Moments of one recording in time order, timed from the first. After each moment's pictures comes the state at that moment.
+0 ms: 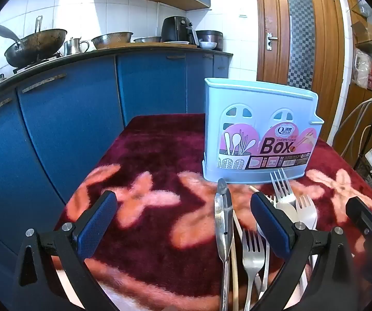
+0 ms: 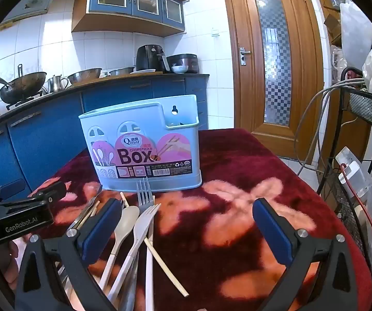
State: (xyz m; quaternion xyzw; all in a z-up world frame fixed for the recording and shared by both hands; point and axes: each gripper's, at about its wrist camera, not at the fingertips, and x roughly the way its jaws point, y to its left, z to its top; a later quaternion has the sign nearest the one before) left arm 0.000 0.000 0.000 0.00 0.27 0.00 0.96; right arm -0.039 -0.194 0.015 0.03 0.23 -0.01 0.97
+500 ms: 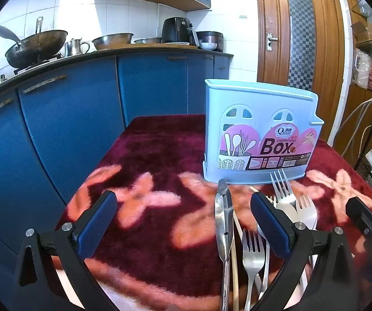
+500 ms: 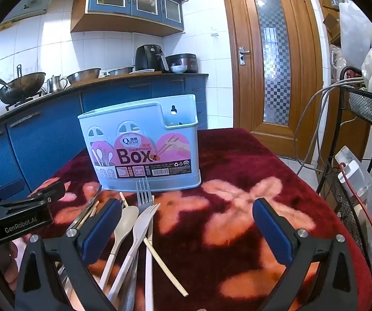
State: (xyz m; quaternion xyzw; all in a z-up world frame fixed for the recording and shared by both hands) left arm -0.001 0.003 0.001 0.00 0.27 0.00 0.96; right arm -0.039 -0.194 0.015 0.04 0.23 -0.01 0.97
